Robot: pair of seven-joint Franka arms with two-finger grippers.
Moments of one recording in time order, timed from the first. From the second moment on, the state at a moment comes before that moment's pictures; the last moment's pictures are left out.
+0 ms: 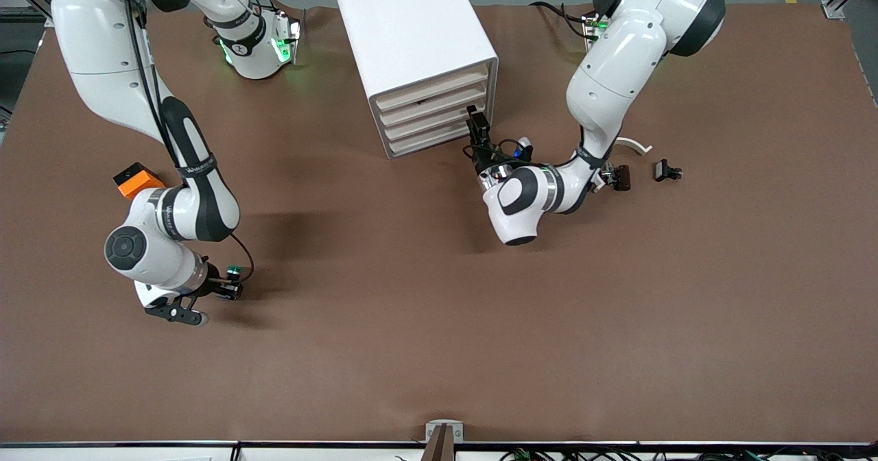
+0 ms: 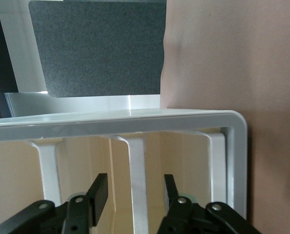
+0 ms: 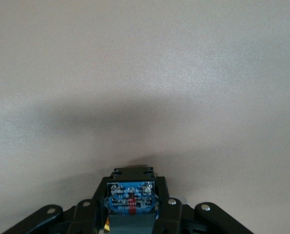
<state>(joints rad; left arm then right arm) -0.50 0.96 -0.15 -1.55 -0.85 1.33 -2.10 0.11 0.70 -0.08 -1.71 0.09 2.43 0.24</state>
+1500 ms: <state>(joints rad) -0.50 0.97 -0.14 -1.54 -0.85 1.32 -2.12 0.48 0.53 -0.07 -1.63 0.09 2.14 1.03</state>
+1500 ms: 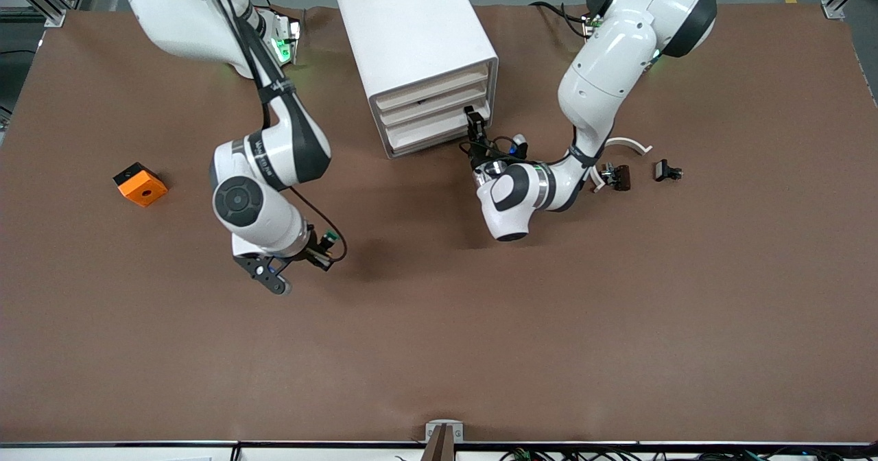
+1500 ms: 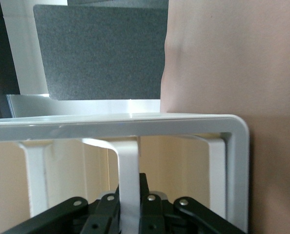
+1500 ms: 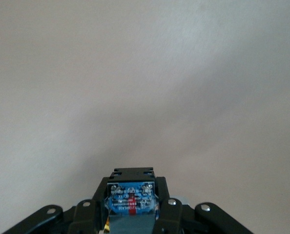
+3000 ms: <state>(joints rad) -0.32 1.00 -0.13 -1.41 -0.94 1.38 -2.11 0.88 0.39 -0.08 -1.83 0.06 2.19 1.67</state>
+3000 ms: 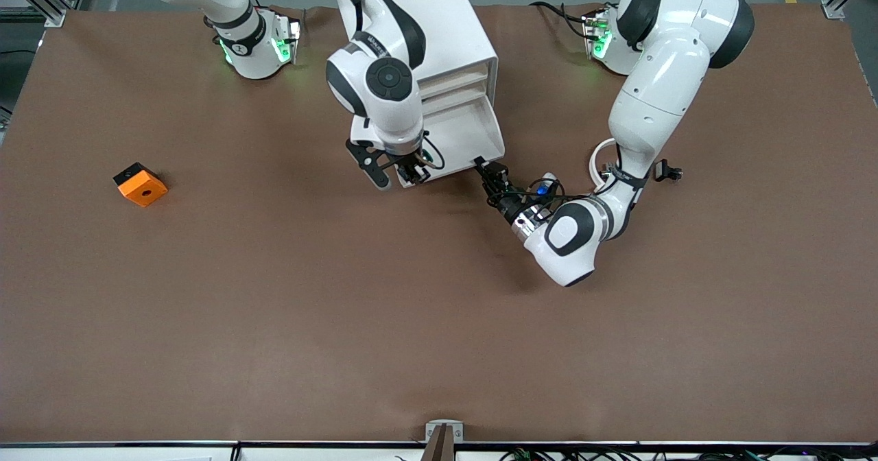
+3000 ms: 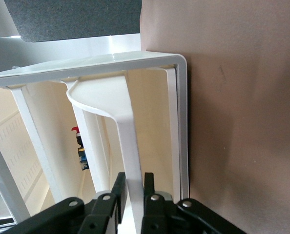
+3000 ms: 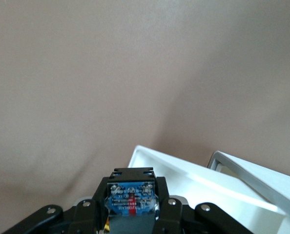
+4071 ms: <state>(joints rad) -0.31 1.00 -0.04 -1.31 -0.91 1.49 -1.93 0.94 0.45 -0.08 -1.83 0.03 2.25 1.68</state>
